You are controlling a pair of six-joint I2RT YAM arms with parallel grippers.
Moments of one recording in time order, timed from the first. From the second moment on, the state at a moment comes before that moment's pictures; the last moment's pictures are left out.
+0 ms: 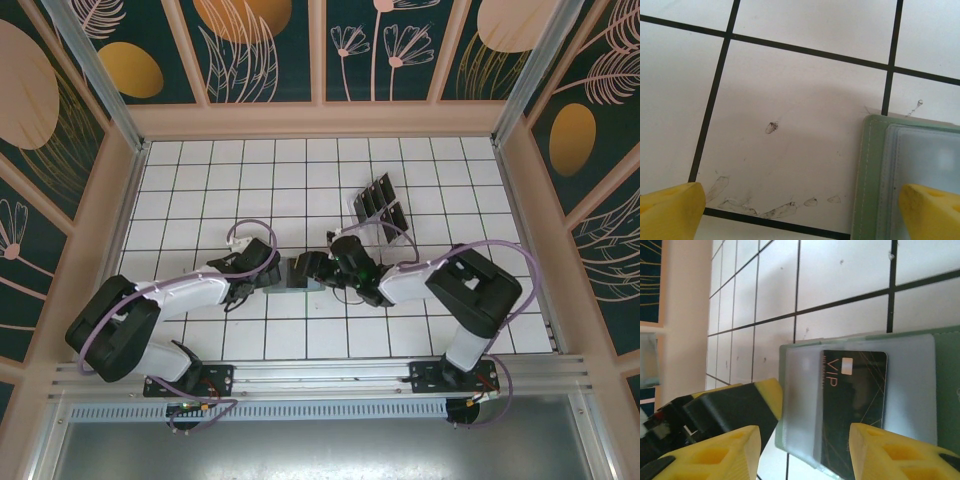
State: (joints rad) left arm -0.67 1.42 0.61 -0.32 -0.38 -0.82; right arm 0.88 1.68 0.65 0.51 -0.18 1.07
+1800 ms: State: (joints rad) left arm -0.60 1.38 0.51 -0.30 -0.40 -0.81; right arm 0.92 1.87 0.99 0.04 -0.08 0.87
